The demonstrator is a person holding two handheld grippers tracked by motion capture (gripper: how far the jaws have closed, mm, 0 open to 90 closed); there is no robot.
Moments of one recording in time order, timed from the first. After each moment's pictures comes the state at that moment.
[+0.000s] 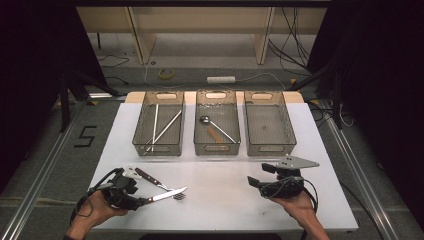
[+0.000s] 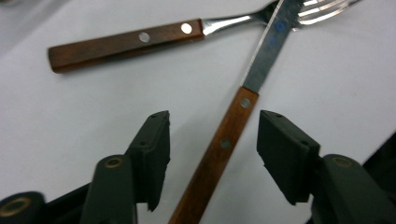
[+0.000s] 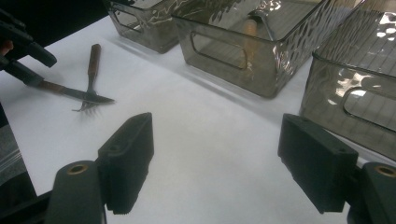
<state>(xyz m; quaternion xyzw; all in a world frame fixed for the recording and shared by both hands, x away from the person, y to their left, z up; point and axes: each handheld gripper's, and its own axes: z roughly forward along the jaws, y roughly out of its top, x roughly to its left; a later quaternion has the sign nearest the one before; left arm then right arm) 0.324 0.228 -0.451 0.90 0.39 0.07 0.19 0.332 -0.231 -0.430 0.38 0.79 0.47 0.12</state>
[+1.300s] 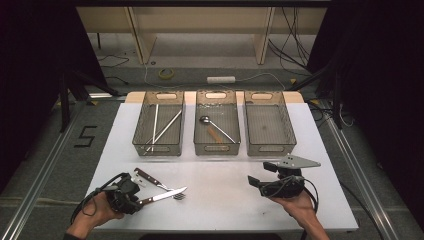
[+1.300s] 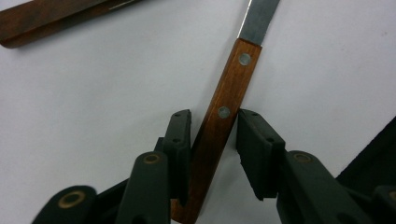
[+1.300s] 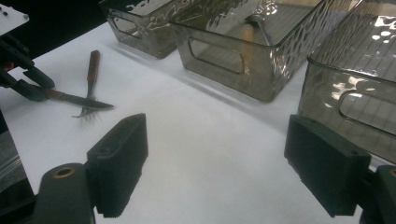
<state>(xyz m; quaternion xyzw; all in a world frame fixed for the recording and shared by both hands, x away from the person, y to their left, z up) 0.324 0.223 -0.465 0.93 0.34 0.05 0.12 0.332 -0.232 -0.429 0.38 0.78 0.47 0.13</state>
